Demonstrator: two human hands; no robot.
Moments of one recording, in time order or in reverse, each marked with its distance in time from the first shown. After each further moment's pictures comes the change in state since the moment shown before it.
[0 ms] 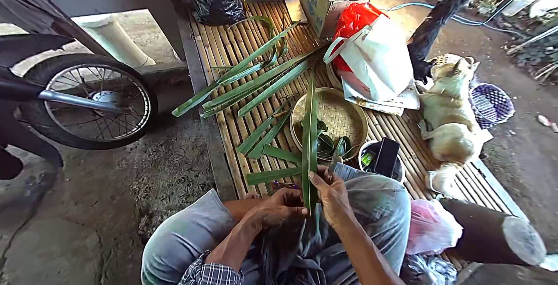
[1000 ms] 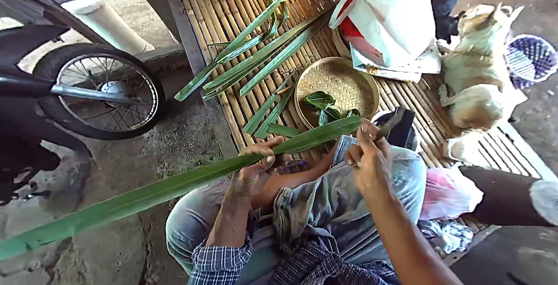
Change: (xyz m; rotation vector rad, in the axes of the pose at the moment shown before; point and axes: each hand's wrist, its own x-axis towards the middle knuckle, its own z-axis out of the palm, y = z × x) left_hand -0.038 0.043 -0.014 -0.353 0.341 0.633; right_hand -0.002 -0.045 -0.020 0.100 0.234 -0.213
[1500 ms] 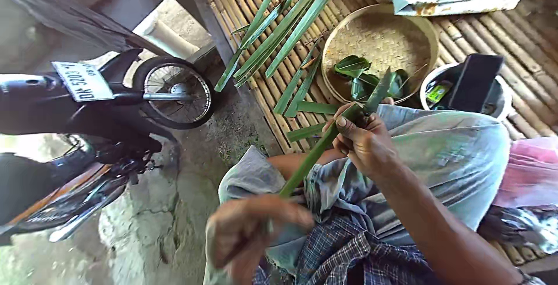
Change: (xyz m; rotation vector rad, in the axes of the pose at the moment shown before) left_hand -0.083 0.102 0.139 0.825 -0.066 0.036; right_hand -0.024 0.014 0.028 0.322 -0.514 0.240
